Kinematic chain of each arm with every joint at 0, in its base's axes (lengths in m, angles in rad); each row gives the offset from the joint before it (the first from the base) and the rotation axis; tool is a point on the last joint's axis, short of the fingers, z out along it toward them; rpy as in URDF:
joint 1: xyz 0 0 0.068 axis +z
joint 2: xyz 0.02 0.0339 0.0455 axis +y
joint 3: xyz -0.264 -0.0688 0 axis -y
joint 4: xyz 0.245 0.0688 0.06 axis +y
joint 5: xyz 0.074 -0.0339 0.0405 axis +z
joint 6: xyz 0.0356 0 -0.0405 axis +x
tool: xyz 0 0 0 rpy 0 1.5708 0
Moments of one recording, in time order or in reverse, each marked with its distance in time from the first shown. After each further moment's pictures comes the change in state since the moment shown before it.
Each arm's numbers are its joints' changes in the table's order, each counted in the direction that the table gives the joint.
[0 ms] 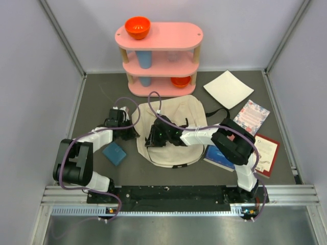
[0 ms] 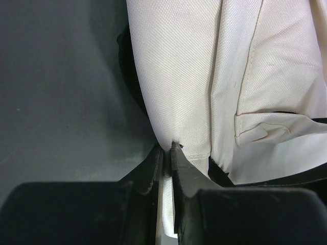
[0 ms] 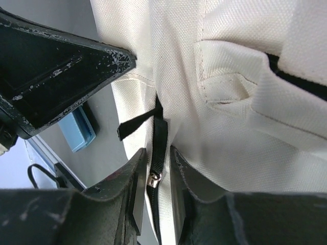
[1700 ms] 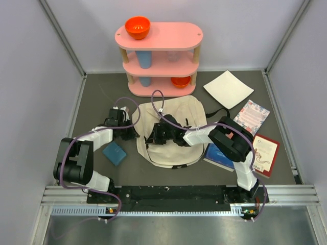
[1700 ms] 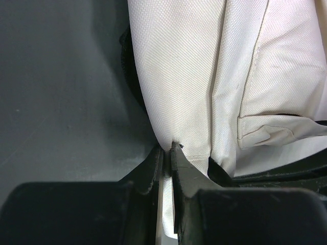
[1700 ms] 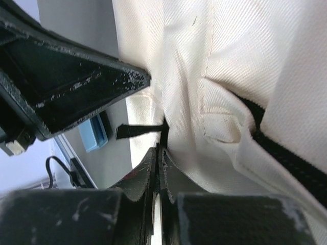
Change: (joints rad) left arm 0.007 0.014 0.004 0.001 -0.008 0.010; right arm -0.057 0.050 -0.072 -0.257 0.120 0.000
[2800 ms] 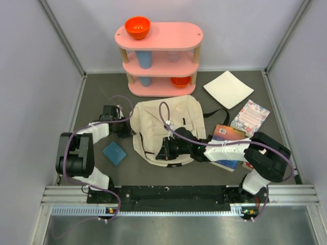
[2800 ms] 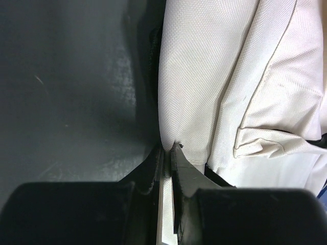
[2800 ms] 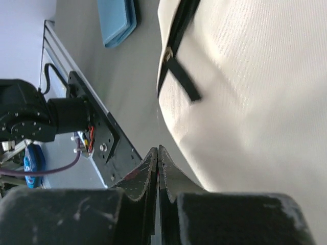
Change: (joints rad) left arm 0.109 0.080 0.077 0.062 -0.063 -0.042; right arm 0.109 -0.428 -0.352 0.042 0.024 -0.157
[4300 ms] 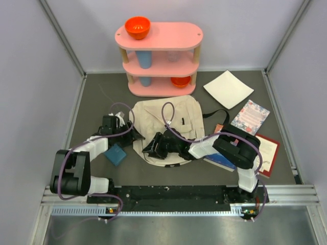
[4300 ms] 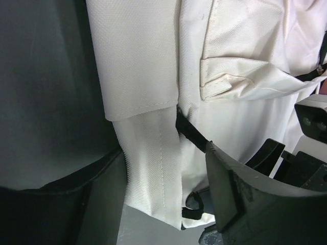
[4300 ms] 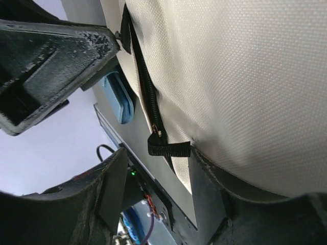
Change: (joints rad) left arm -0.039 -0.216 -0.219 -0.134 -0.125 -0.053; right arm 0.004 0.300 0.111 -0.198 -0.081 0.539
